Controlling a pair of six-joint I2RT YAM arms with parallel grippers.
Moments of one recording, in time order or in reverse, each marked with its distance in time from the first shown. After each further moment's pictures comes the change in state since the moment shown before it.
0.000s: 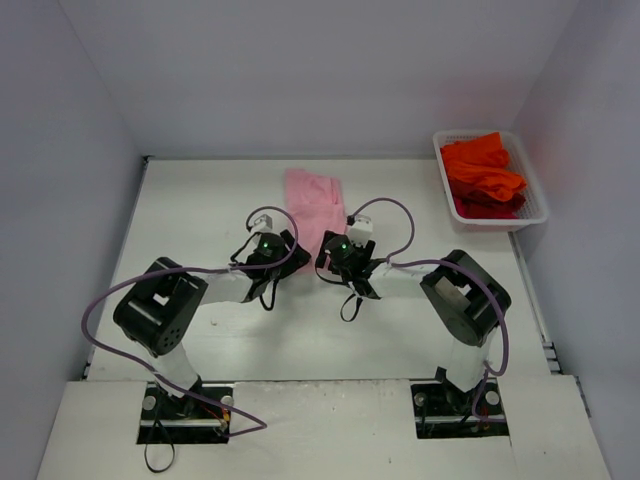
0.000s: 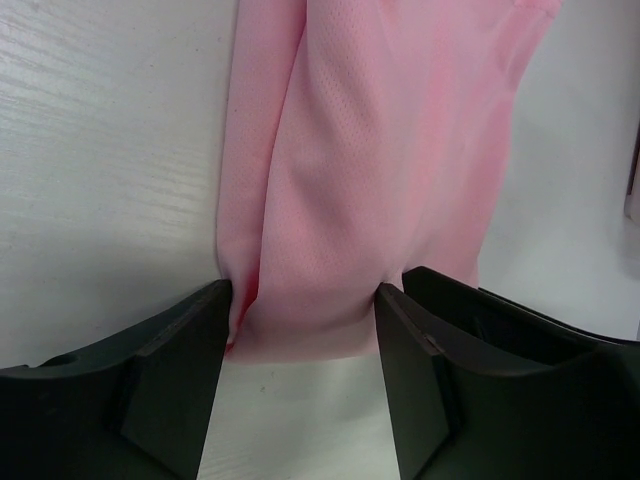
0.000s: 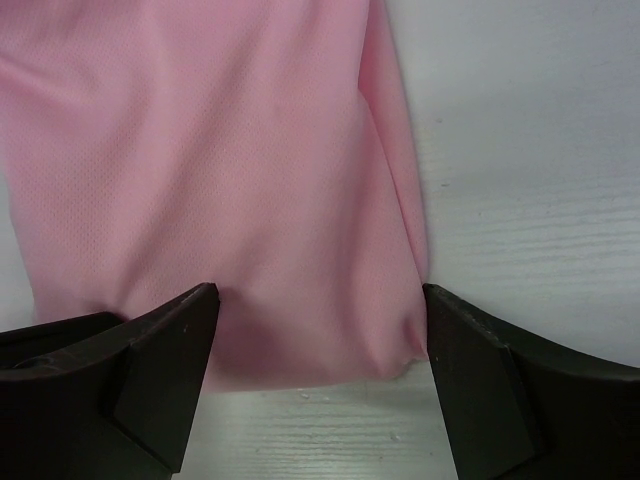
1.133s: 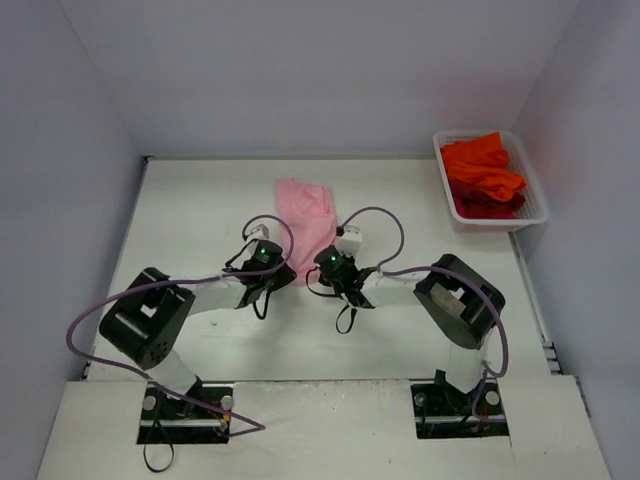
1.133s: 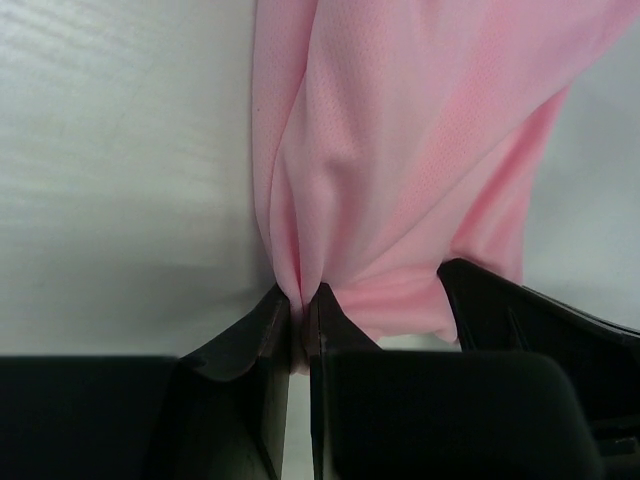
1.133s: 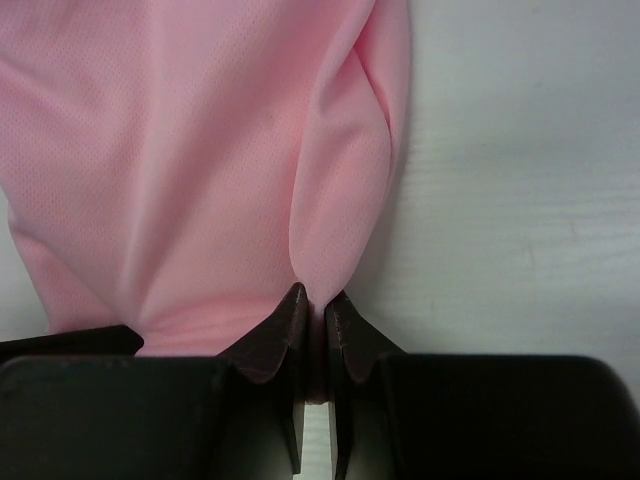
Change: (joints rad) left arm -0.009 -0.082 -0.043 -0.156 -0.004 0.019; right arm 0.078 0.016 -0.008 -0.007 -0.002 0.051
